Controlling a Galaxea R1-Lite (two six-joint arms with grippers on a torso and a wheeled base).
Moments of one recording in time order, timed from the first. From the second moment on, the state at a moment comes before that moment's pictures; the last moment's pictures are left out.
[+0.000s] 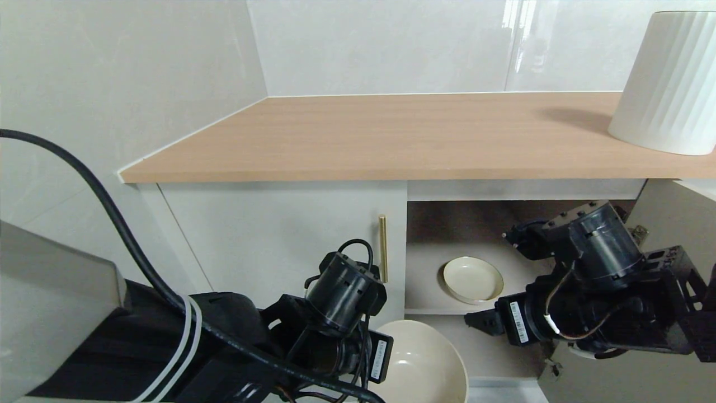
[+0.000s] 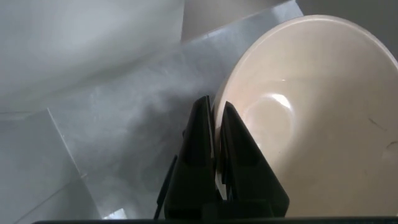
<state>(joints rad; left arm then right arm) -0.82 1.92 -0.90 -0.14 0.15 -0.39 0.67 1.62 -0.86 0.02 -0.15 0.32</state>
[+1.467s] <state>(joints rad) -0.84 1.92 -0.90 -0.20 0.15 -0.40 0.75 1.78 -0.87 -0.01 -0.07 0.38</state>
